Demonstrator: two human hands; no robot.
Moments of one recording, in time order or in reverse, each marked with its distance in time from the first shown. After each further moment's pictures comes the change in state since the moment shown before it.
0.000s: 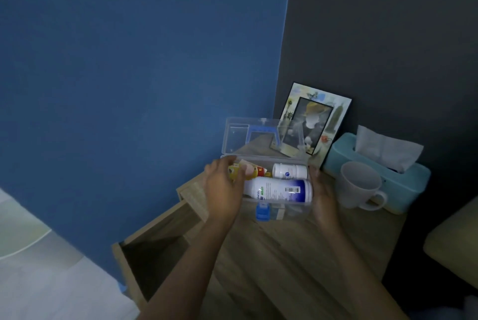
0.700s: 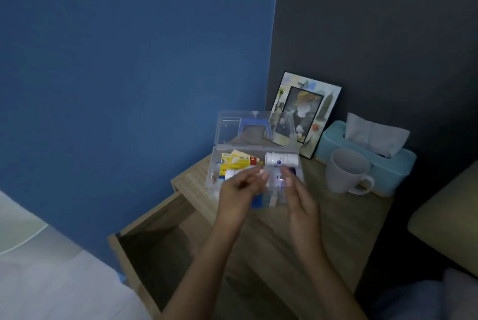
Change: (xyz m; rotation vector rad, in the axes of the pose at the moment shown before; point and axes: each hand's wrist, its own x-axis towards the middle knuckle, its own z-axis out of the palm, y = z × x) left_hand -0.049 0.042 -0.011 -0.663 -0.387 -0.327; right_hand -0.088 -0.017 0.027 -0.015 -0.028 -0.222
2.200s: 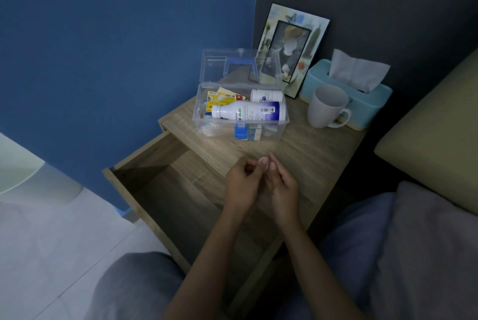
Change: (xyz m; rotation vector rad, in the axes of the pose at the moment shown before) left_hand -0.076 -0.082 0.027 0.187 0.044 -0.038; right_hand -0.082 0.046 -0.014 0.146 0.121 0.291
